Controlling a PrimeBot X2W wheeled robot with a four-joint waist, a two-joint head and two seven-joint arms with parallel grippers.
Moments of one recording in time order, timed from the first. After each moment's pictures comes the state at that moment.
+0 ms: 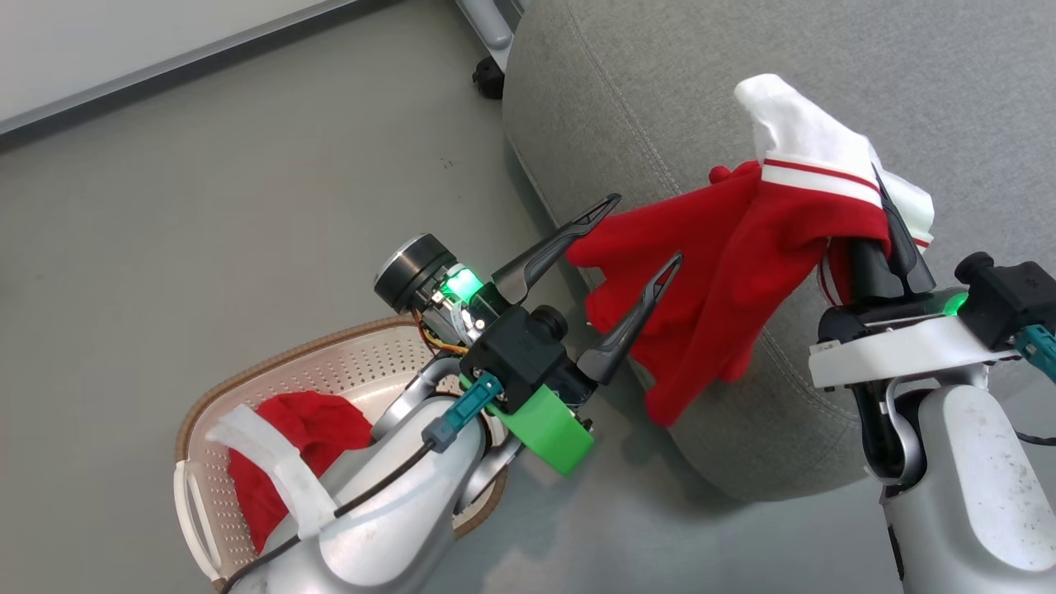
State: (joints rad) left arm -0.60 0.09 -0.74 0.22 -0.18 -0.13 -0.26; right arm -0.36 -0.05 -0.01 0.11 0.23 0.13 -0.26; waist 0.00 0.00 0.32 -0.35
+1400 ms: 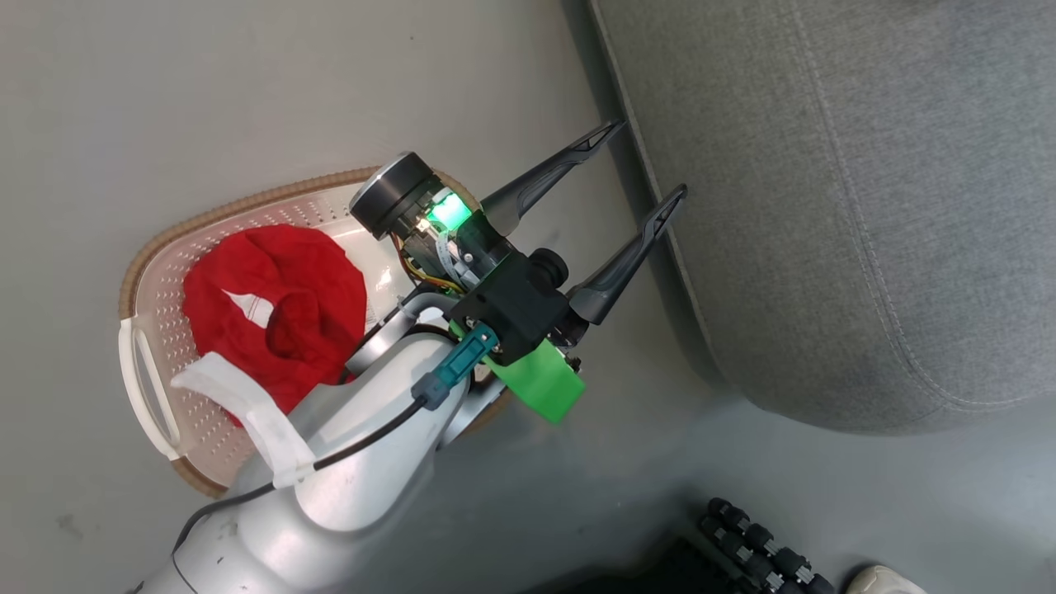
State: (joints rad) left arm -0.74 0.14 -0.77 0.21 -0.15 -0.13 -0.26; right arm -1.20 -0.40 -0.30 0.32 0.10 0.13 -0.26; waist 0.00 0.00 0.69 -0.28
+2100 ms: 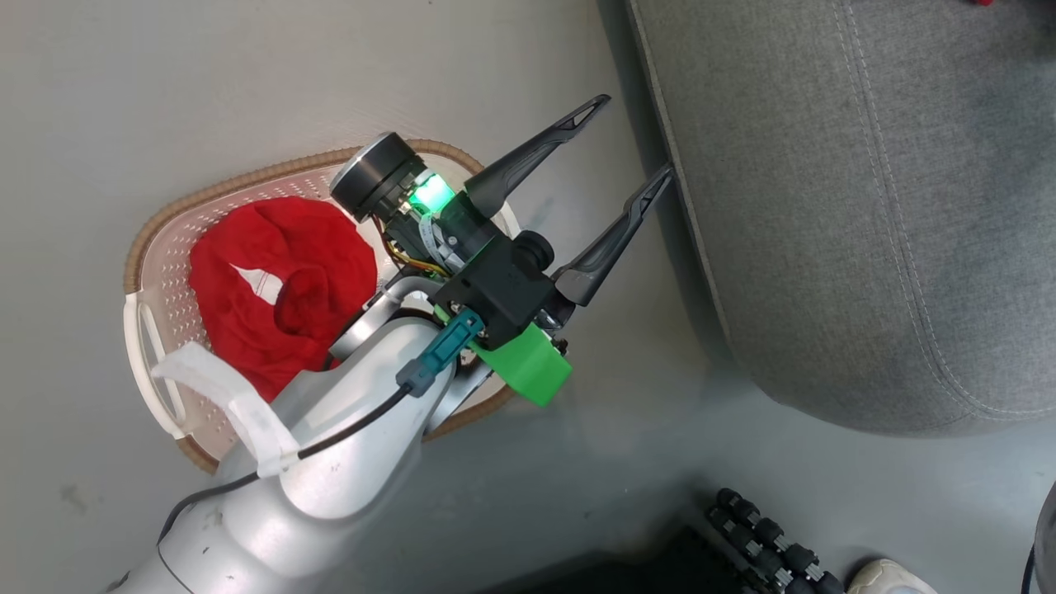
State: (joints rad) left arm -0.76 0.16 -0.75 0.20 -0.15 -0.13 -0.26; right arm -0.93 -0.25 -0.34 0.60 0.09 0.13 -0.26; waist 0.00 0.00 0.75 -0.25
